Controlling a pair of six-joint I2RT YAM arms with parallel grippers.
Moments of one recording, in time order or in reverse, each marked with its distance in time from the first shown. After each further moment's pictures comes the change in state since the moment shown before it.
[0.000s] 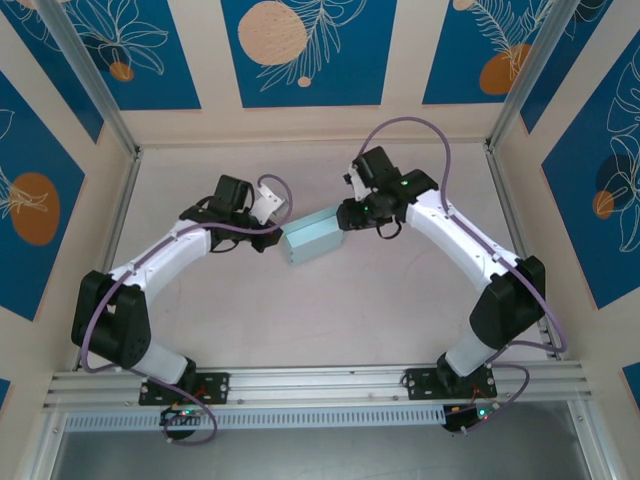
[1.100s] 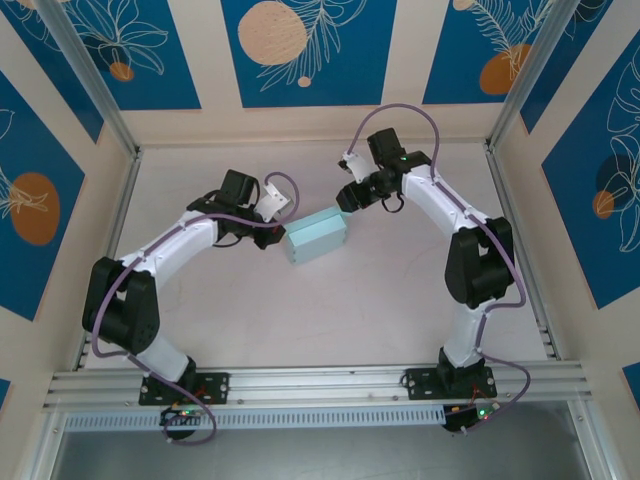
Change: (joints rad) left arm 0.000 0.089 0.072 -0.052 0.004 0.077; right arm -0.187 0.296 0.144 0.122 -0.292 -0.464
